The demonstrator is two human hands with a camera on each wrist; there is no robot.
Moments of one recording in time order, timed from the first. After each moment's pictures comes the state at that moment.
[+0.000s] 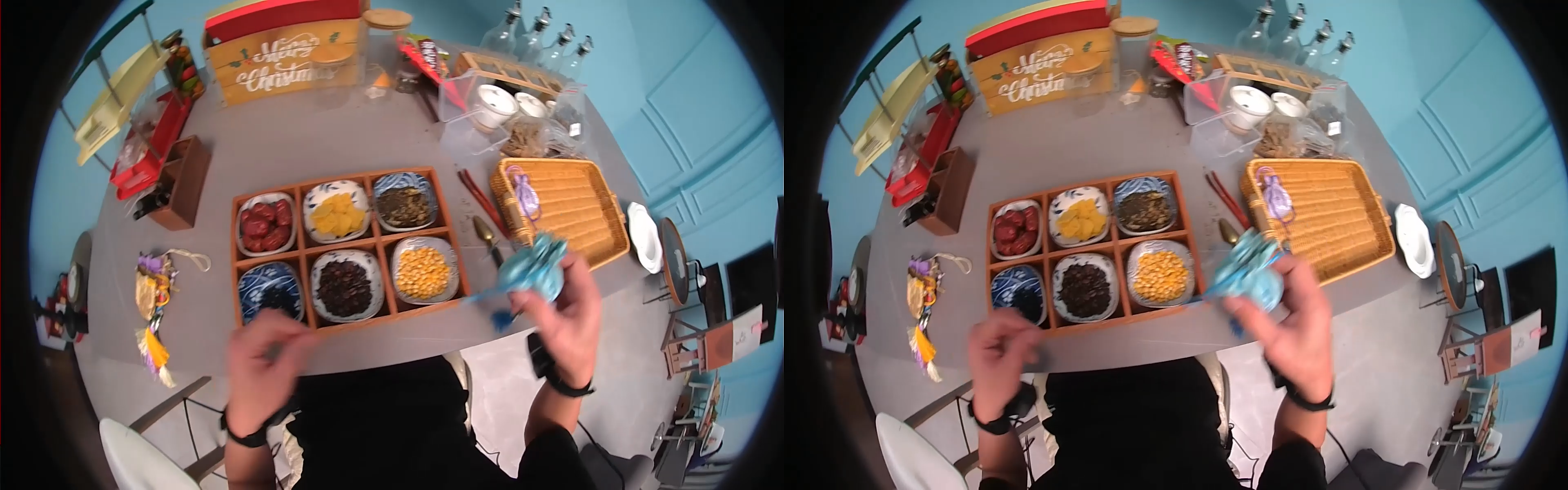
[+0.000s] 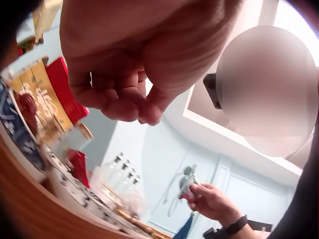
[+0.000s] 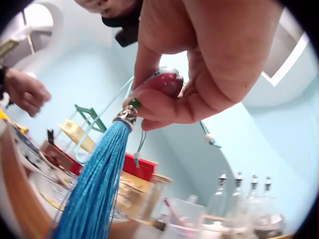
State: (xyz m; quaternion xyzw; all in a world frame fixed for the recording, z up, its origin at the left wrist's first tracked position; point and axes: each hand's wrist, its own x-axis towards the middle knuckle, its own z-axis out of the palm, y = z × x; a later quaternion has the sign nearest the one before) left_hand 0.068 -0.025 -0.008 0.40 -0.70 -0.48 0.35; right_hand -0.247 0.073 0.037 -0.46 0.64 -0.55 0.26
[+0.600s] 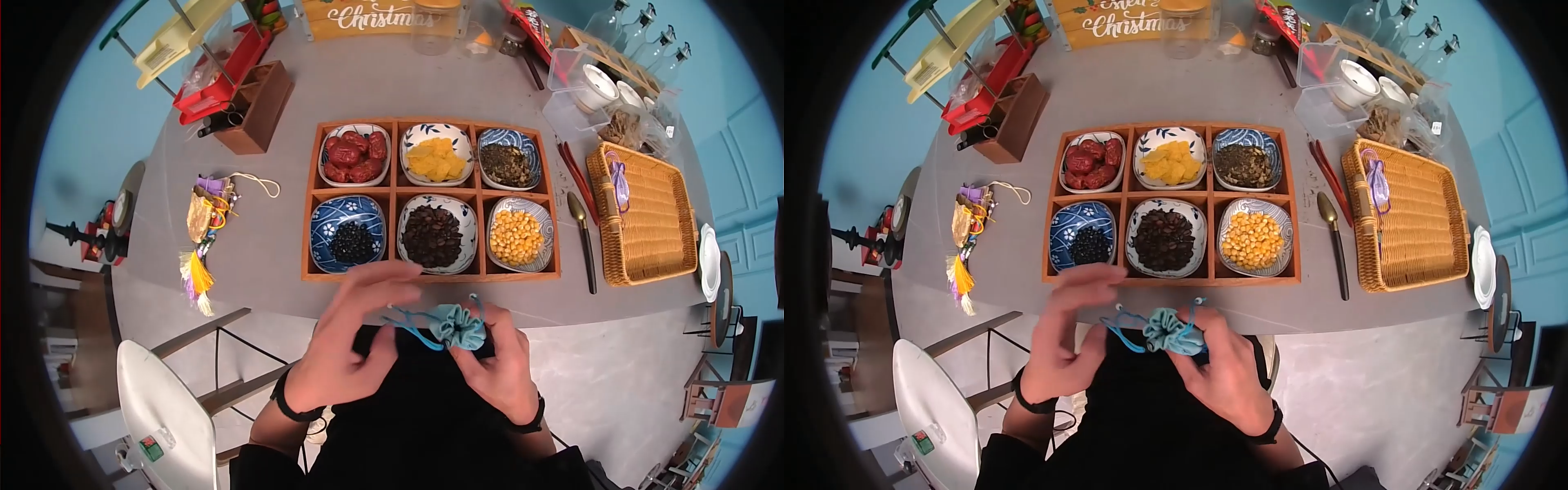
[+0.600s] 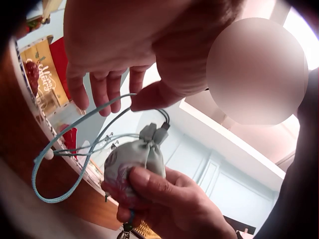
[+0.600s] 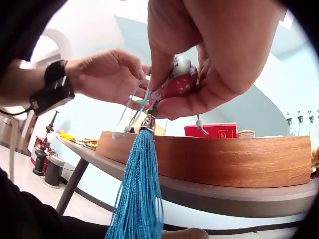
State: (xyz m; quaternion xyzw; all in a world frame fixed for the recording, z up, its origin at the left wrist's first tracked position) left_hand 0.057 0.001 -0.008 0.32 -0.71 -0.48 0.40; right_hand -0.130 0.081 -0.046 -0.62 0.59 -0.44 0.27
